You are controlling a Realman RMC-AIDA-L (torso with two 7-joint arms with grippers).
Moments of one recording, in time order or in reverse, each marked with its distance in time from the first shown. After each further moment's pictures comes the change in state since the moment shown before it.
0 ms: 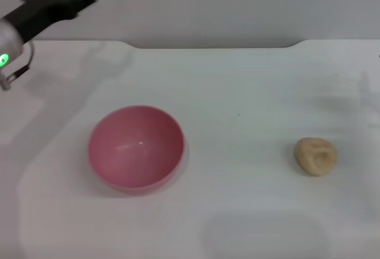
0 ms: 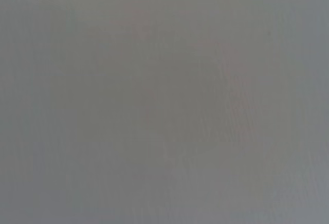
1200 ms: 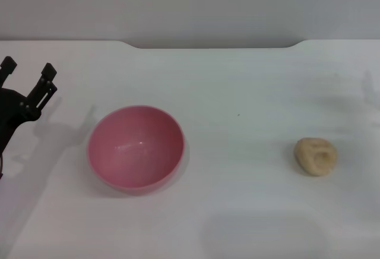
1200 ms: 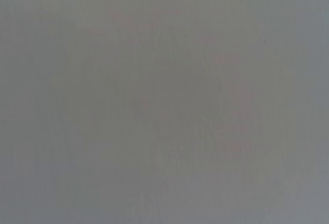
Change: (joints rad) left arm 0.103 -0.075 -0.472 -0.717 -0.183 0.749 0.928; right arm -0.007 0.000 0.000 -0.019 0.002 -0.001 -0.002
